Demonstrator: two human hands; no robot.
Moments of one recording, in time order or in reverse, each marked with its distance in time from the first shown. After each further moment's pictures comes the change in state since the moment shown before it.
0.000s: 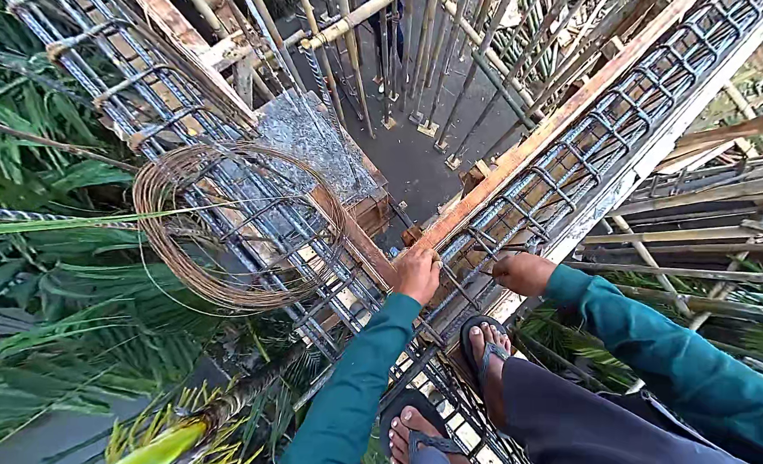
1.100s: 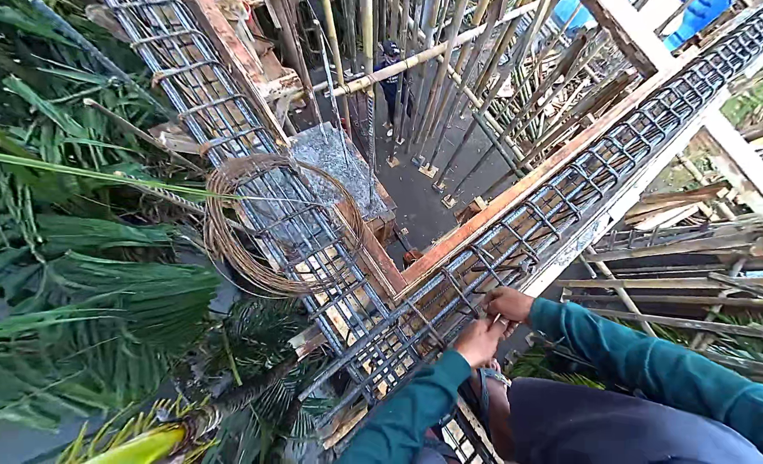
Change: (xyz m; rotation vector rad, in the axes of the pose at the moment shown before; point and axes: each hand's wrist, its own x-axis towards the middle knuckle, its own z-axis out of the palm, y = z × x) left_hand -0.092 0.078 0.055 -0.572 -0.471 -0.167; right_hand -0.025 -0.026 0.044 0.596 -0.057 0.136
